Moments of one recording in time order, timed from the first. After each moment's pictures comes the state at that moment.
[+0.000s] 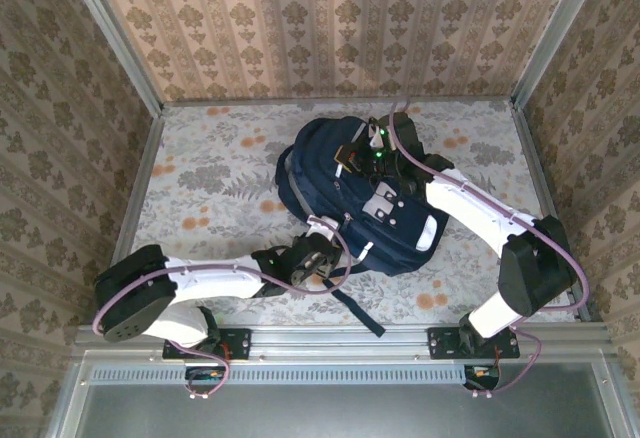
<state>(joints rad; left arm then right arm) -1.17 1.41 0.58 0.06 -0.42 -0.41 0.48 1.56 1.22 -0.17 -0.38 1.13</state>
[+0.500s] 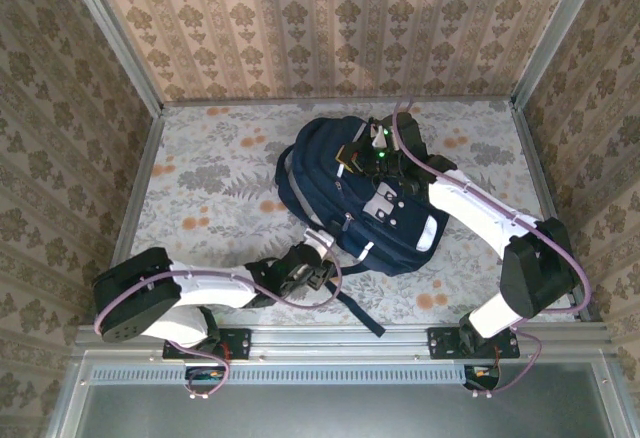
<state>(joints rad) -1.18 1.39 0.40 0.28 -0.34 -0.28 0.46 1.54 1.20 -0.15 -0.41 1.13</state>
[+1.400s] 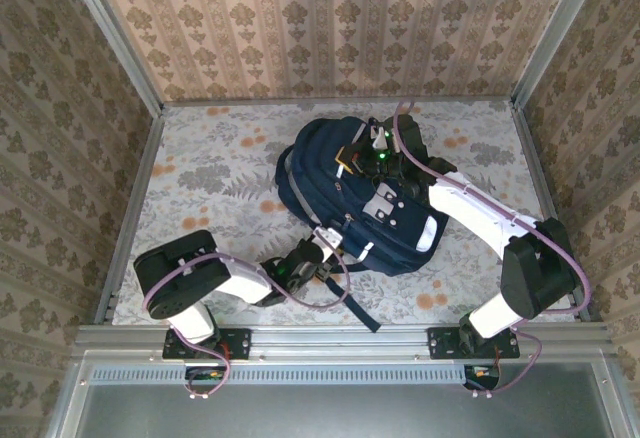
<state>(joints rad) -1.12 1.64 0.40 0.69 -0.36 -0.10 0.46 1.54 1.17 -0.11 -0.43 1.16</state>
